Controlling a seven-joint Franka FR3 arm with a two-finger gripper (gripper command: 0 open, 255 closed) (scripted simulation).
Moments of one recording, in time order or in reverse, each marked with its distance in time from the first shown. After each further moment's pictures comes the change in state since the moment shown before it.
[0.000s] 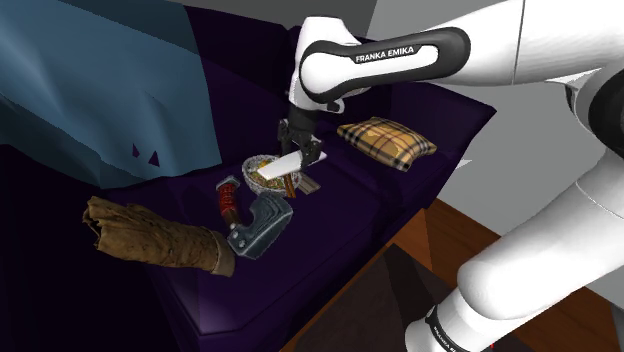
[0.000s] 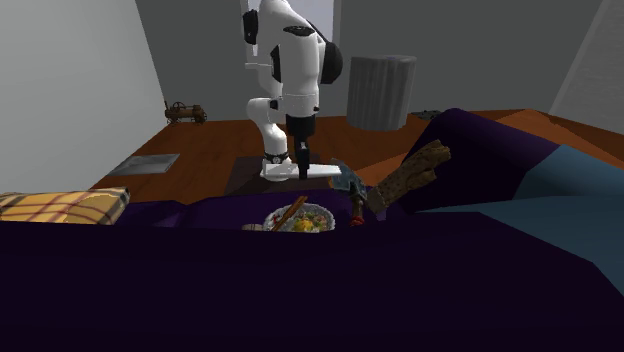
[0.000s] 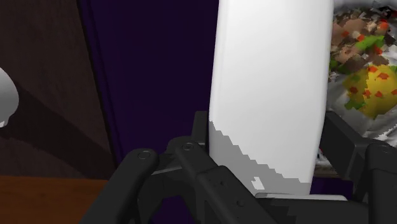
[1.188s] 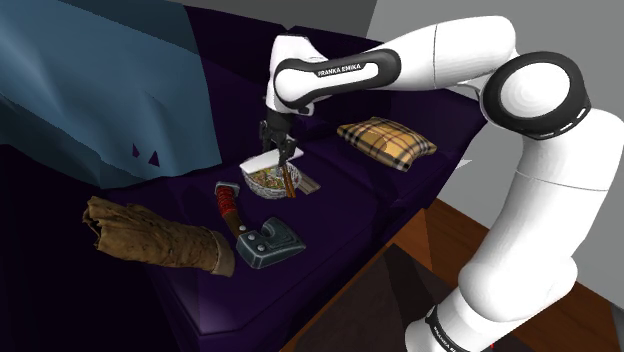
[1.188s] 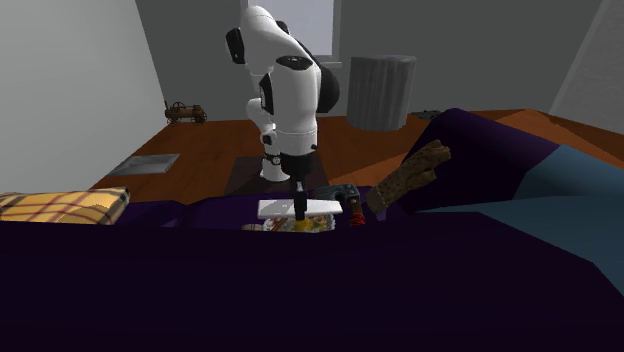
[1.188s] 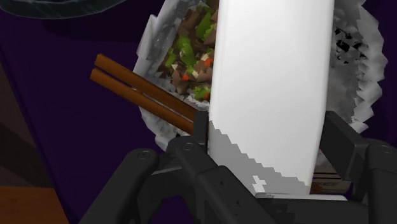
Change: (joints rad) arm 0.042 0.389 -0.023 0.303 -0.226 0.022 0.097
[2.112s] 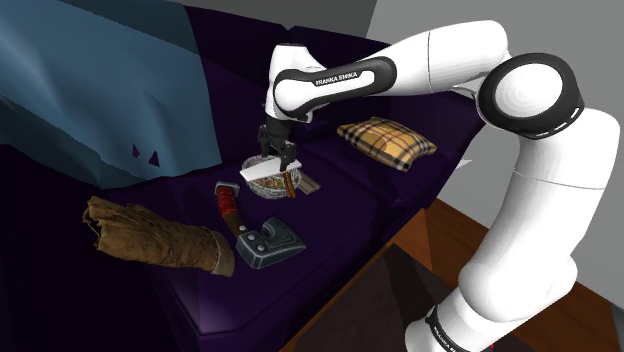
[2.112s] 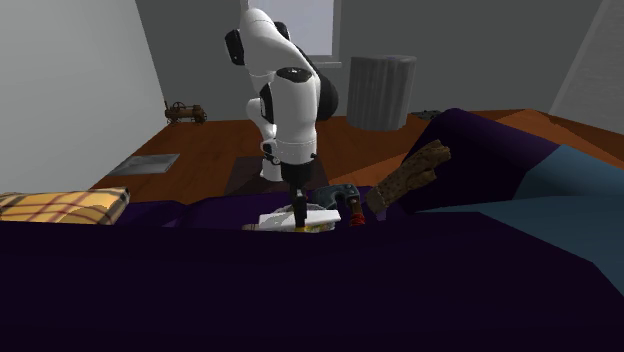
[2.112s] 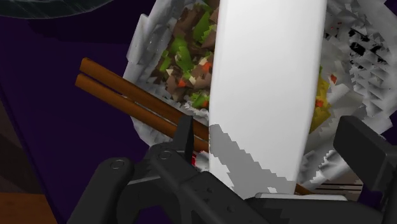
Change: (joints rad) arm 0.002 0.020 -0.006 -0.027 -0.014 0.045 0.007
